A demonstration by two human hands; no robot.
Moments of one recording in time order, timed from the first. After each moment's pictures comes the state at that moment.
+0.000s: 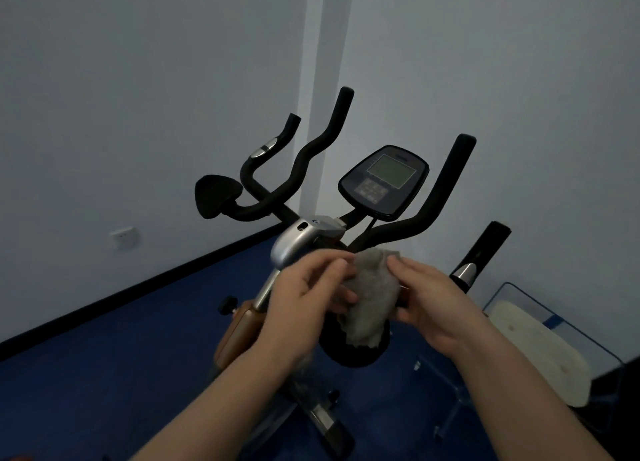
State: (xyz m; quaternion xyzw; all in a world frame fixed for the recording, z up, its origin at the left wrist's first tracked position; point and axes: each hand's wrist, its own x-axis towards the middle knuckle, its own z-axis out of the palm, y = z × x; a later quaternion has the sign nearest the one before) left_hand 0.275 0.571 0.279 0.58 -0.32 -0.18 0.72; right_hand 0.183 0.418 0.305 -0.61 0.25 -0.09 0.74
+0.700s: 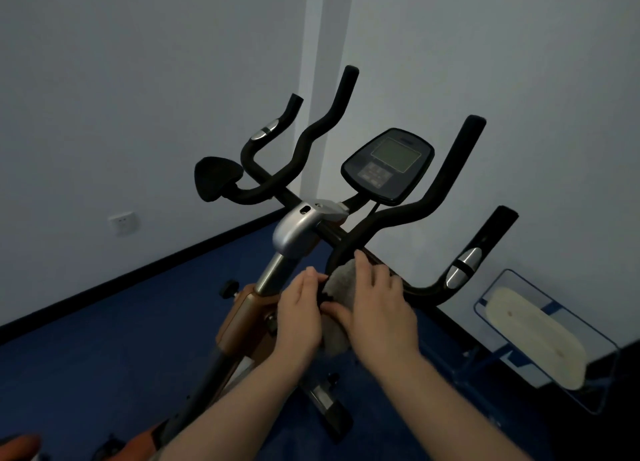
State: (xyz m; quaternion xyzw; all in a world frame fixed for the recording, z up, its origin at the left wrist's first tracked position) left_hand 0.275 0.547 0.198 0.65 -0.12 -0.17 0.73; right_hand 0.203 0.462 0.228 -0.95 0.30 -0.10 0.05
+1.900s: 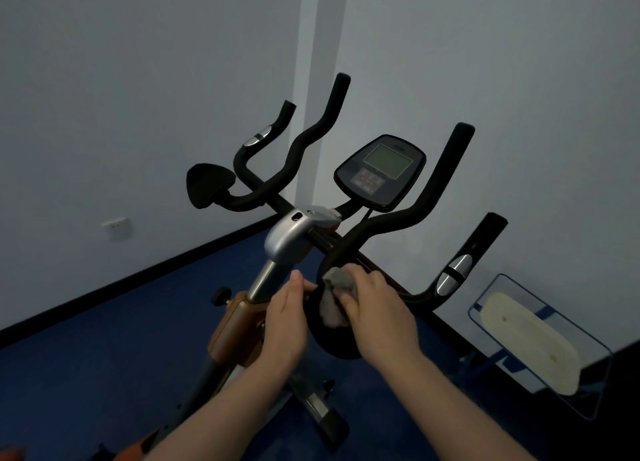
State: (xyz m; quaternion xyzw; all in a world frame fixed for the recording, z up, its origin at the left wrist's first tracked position) left_hand 0.282 0.548 0.195 0.64 -0.16 -0.17 0.73; right_hand 0.198 0.439 0.230 -0.95 0.24 -0.12 0.15
